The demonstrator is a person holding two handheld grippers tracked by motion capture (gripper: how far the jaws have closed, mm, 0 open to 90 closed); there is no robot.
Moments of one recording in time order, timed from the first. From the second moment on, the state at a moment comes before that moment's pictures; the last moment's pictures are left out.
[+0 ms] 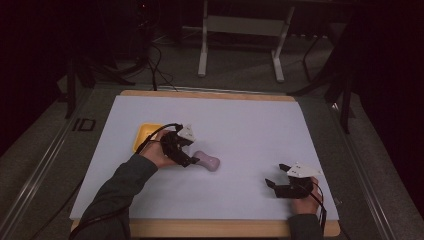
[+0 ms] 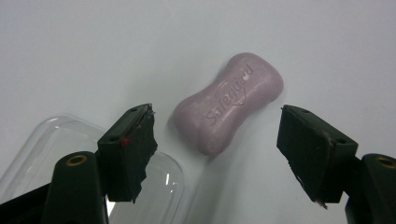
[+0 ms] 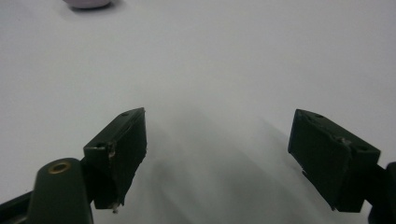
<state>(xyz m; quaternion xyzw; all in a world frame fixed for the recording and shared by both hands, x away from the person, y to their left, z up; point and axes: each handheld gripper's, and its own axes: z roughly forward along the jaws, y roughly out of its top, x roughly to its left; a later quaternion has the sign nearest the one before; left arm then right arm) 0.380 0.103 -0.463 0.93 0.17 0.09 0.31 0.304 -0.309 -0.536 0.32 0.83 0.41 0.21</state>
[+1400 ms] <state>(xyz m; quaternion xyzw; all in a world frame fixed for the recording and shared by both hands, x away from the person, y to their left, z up) 0.399 0.068 -0.475 0.95 0.16 0.07 0.25 0.304 -0.308 -0.537 0.32 0.83 0.41 0.21</state>
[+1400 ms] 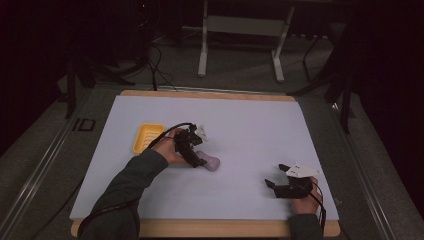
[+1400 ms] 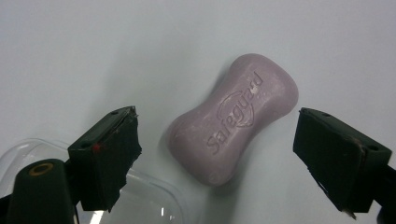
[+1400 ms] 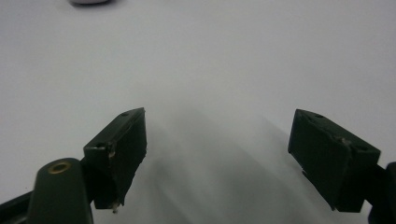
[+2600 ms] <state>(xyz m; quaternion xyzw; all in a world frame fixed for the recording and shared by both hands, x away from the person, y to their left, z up) 0.407 0.041 -0.495 0.96 0.14 0.05 0.23 0.304 -0.307 -0.537 0.31 0.84 0.40 0.20</state>
